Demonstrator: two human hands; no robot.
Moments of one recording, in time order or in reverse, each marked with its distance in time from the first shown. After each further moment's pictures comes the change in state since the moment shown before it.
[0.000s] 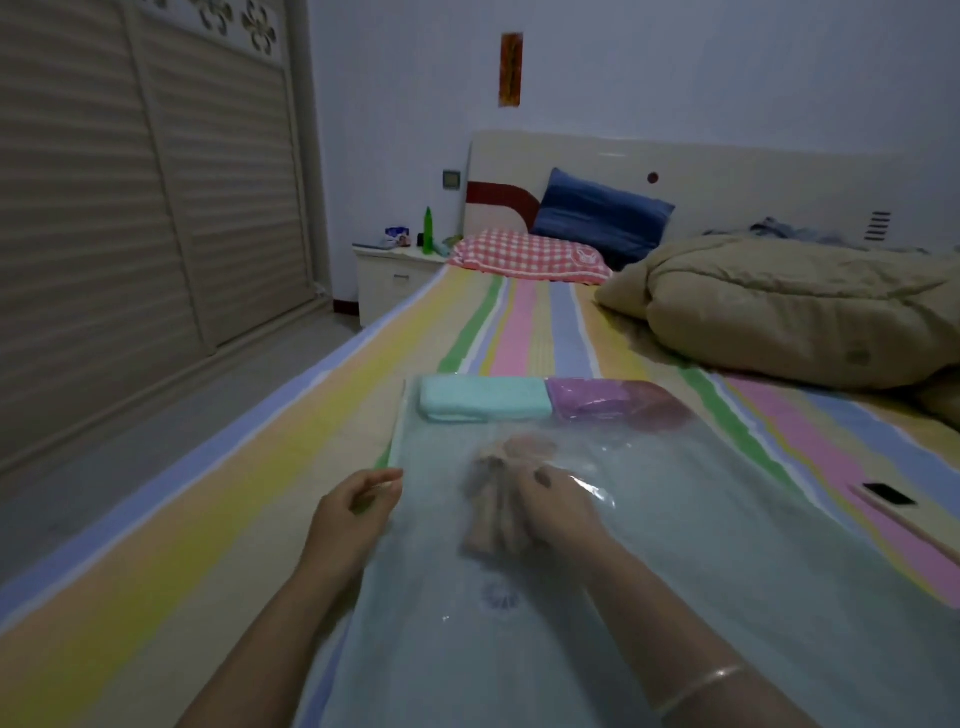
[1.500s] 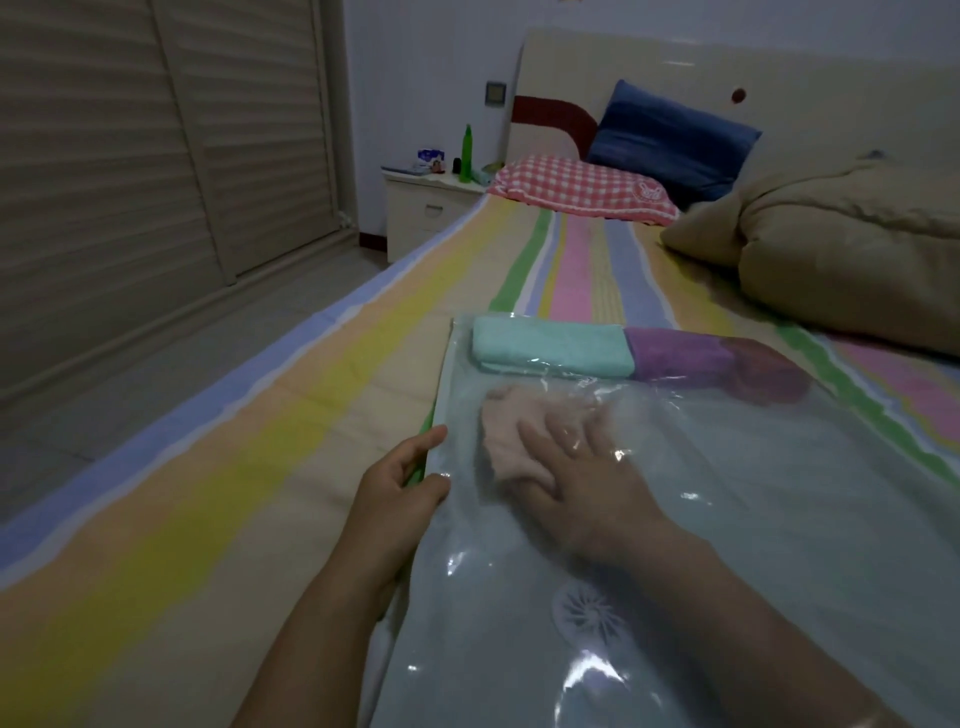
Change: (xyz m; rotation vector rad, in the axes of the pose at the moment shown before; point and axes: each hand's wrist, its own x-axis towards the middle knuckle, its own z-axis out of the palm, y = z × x) left_hand 0.034 -0.029 0.005 -0.264 -0.104 -0.212; right_hand 0.049 0.004 0.062 -0.770 -0.124 -0.458
